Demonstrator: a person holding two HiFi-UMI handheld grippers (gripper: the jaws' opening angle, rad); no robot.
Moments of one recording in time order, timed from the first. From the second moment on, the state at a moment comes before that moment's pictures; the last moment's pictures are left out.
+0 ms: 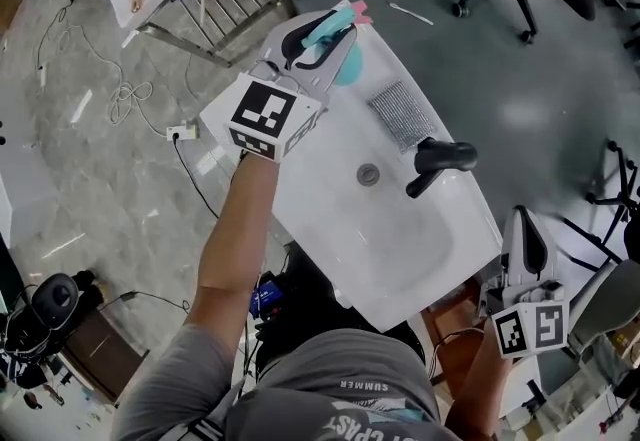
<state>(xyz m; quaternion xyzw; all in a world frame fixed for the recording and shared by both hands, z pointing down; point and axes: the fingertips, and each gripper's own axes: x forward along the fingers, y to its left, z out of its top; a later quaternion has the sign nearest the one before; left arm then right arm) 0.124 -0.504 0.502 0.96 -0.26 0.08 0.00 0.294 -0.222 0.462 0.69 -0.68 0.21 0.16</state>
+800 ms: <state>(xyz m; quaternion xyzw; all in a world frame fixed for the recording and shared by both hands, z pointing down) 0.180 -0.496 0.547 0.97 -0.22 0.07 -0.01 0.307 -0.218 0.491 0.69 -0.66 0.23 0.16</state>
